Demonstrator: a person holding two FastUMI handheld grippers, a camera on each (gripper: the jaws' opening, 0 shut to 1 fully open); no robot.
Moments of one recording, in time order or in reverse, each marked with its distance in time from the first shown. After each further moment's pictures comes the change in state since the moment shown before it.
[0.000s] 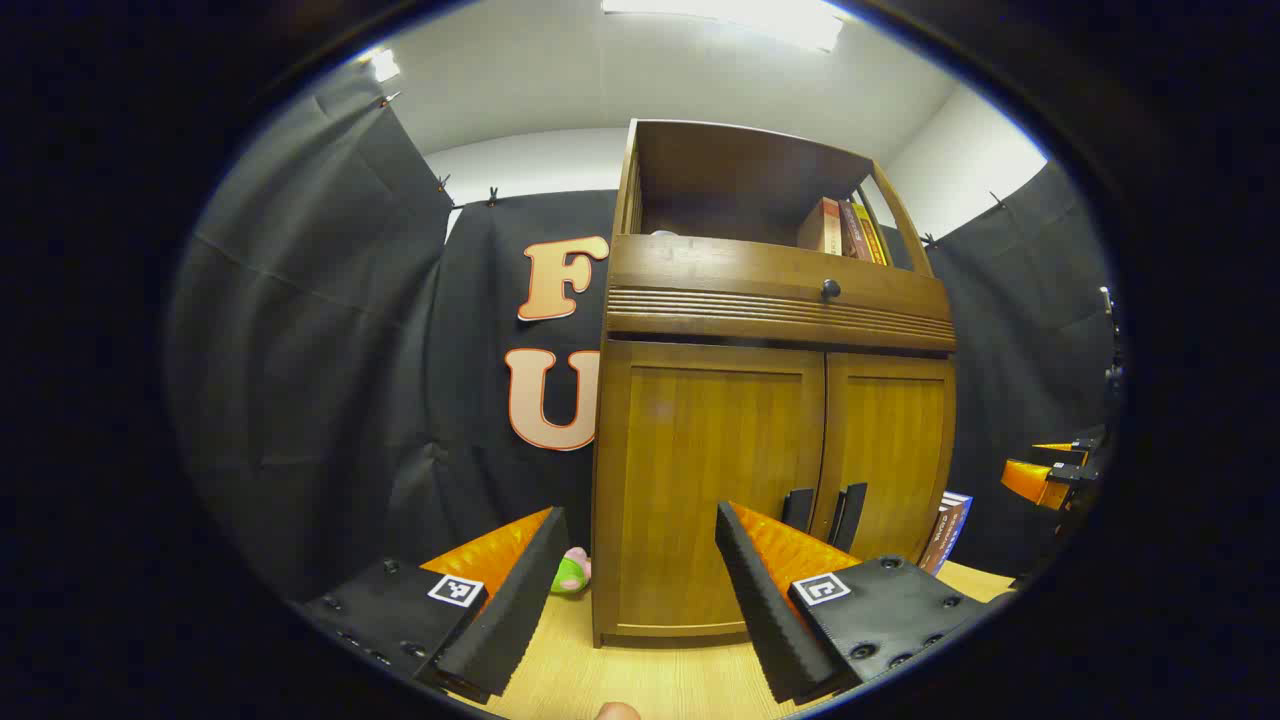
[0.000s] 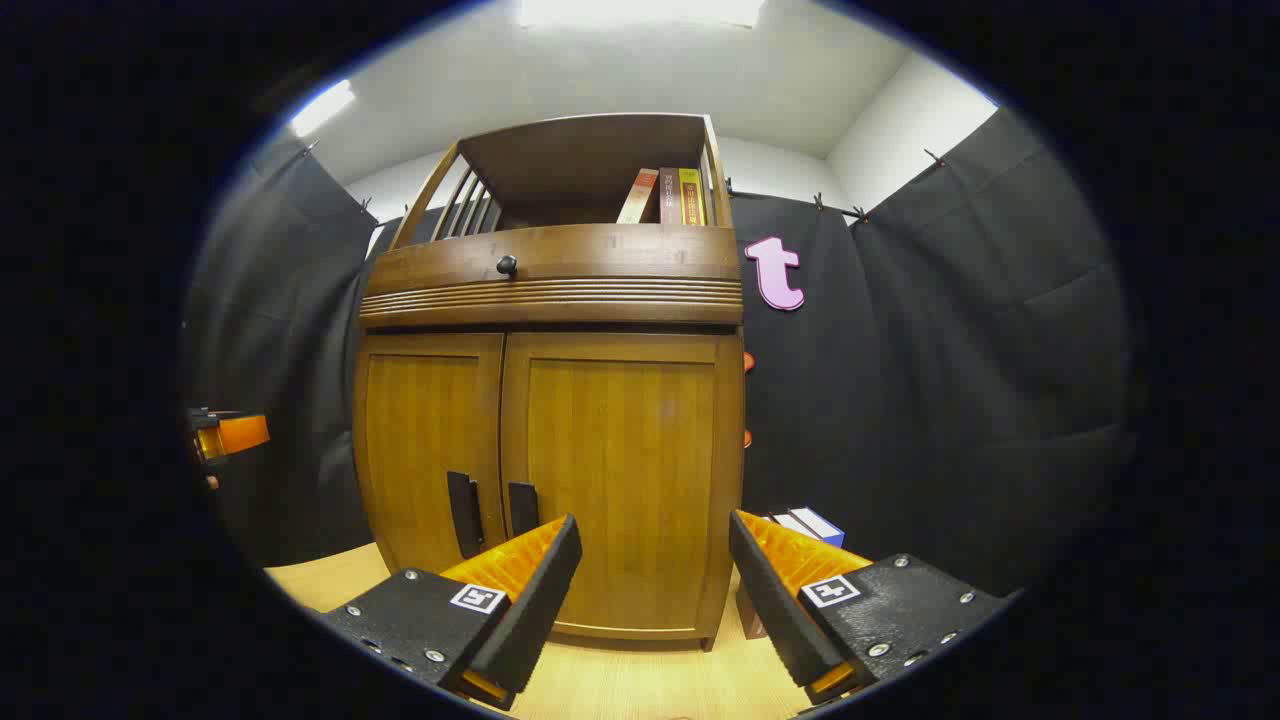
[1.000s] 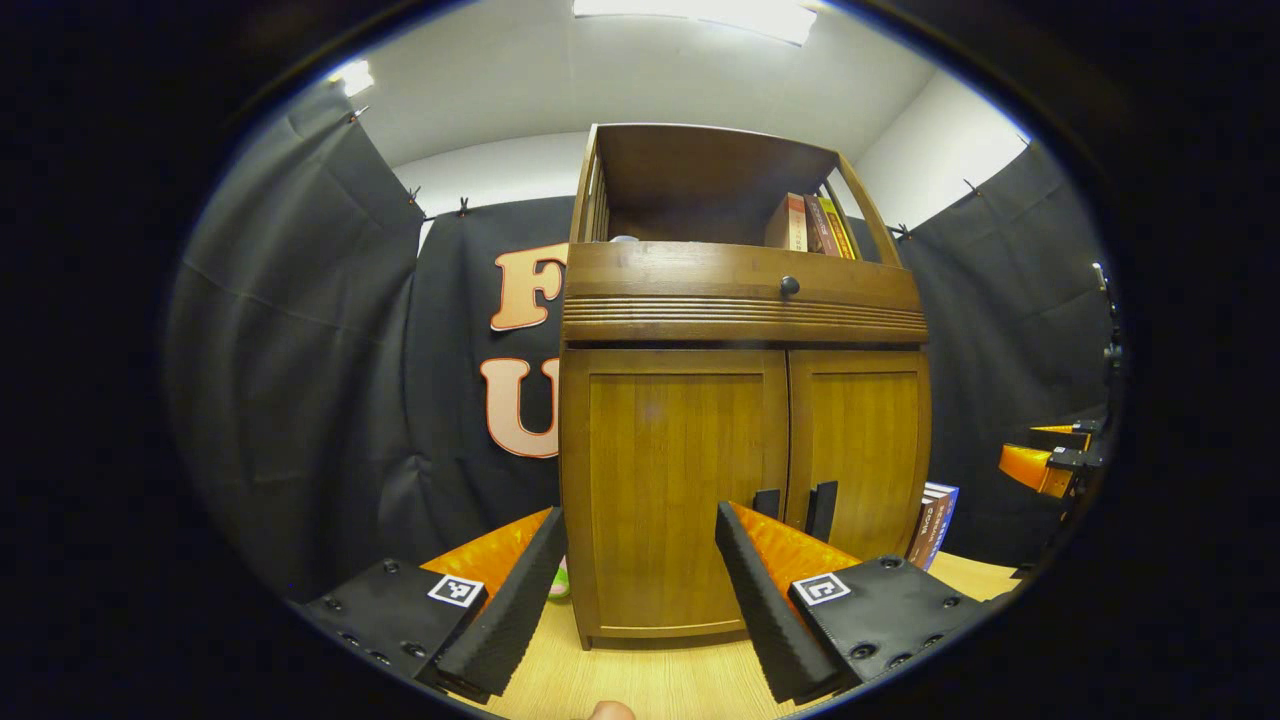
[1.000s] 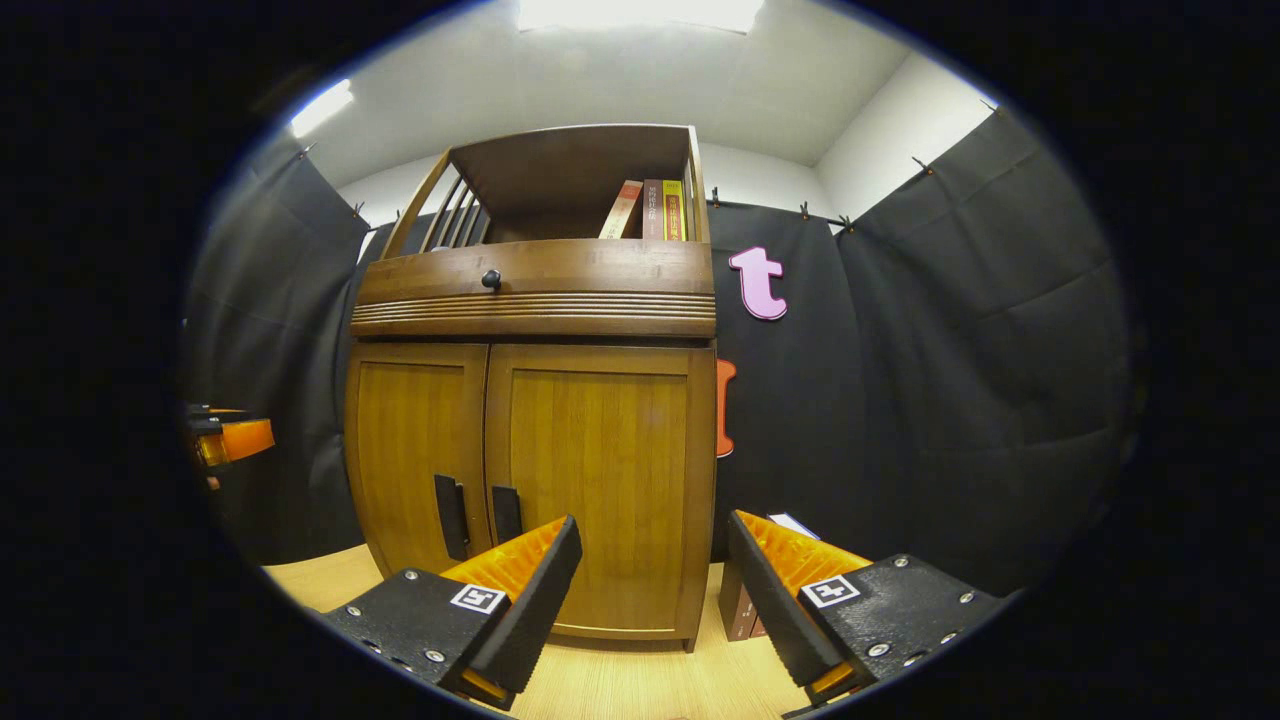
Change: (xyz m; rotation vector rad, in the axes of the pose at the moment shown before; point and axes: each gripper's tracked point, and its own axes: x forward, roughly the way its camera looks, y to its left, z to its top) left arm -0.004 -0.028 0.007 0.036 -0.006 -0.043; right arm -0.014 -0.017 0.007 -0.006 -0.019 -0.028
